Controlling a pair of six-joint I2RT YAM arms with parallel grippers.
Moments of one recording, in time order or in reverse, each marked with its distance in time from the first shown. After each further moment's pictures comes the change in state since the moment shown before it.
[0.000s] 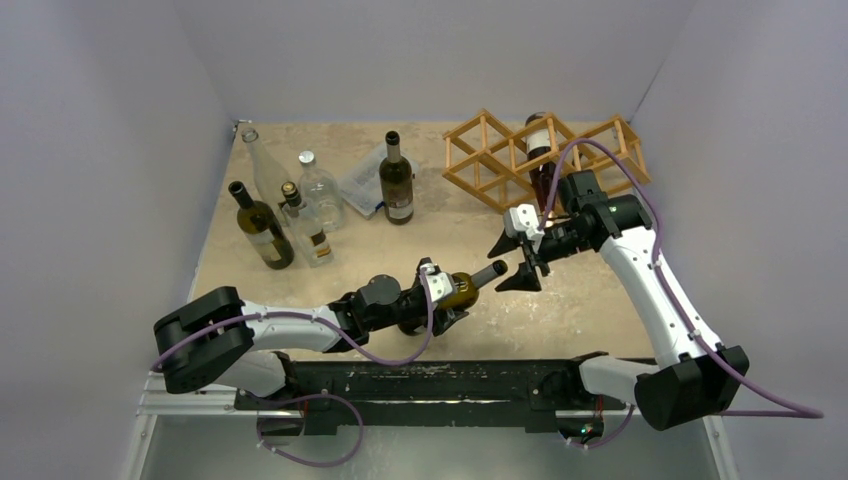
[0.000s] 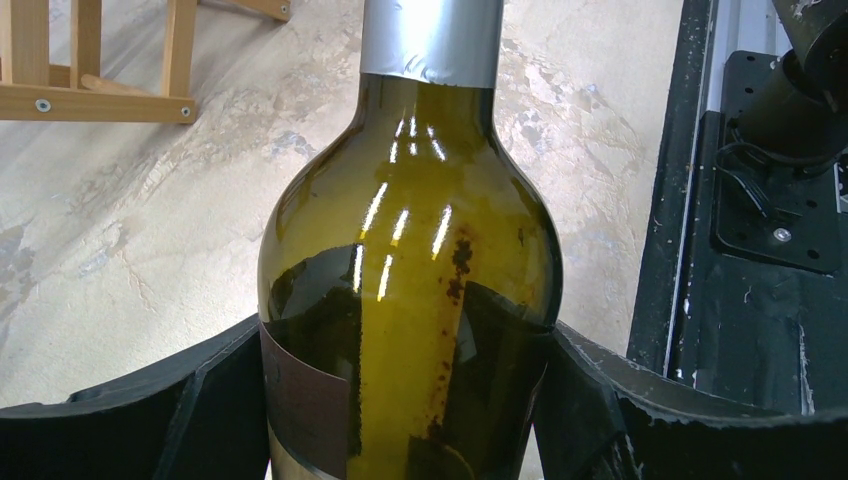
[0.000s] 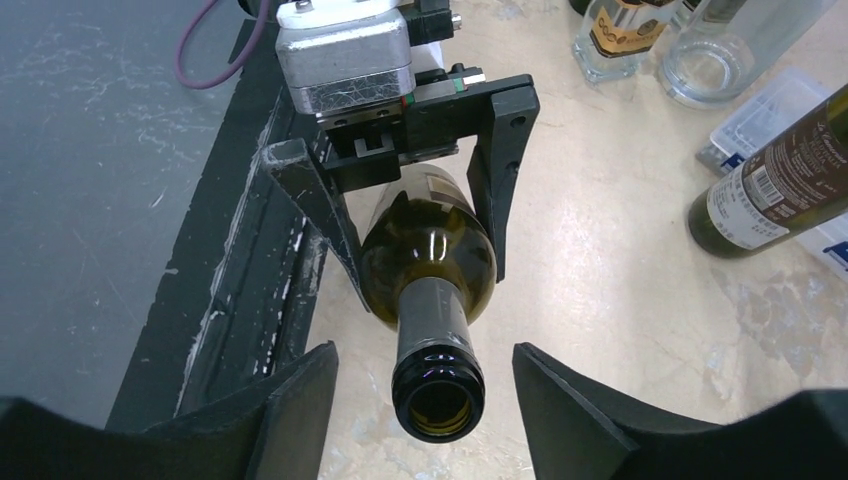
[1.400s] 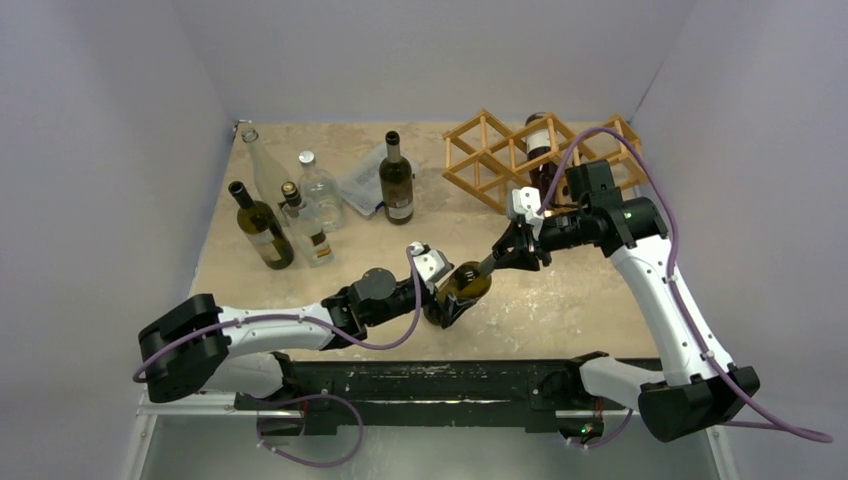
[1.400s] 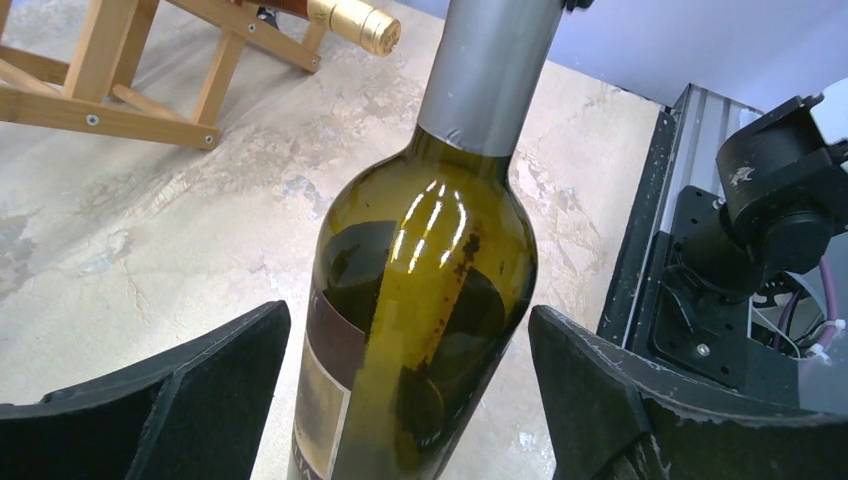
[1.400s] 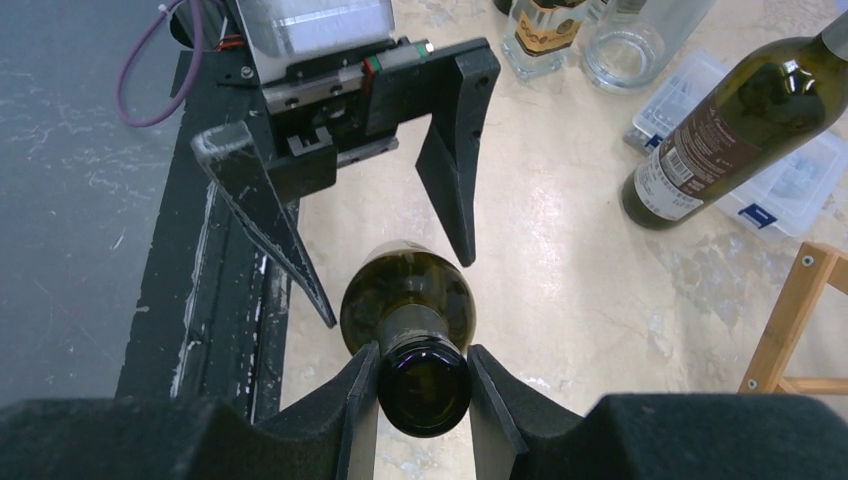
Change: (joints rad) left arm -0.006 -0.067 0.058 -0.043 -0.080 -0.200; right arm 0.012 -0.051 0.074 0.131 0.074 0.274
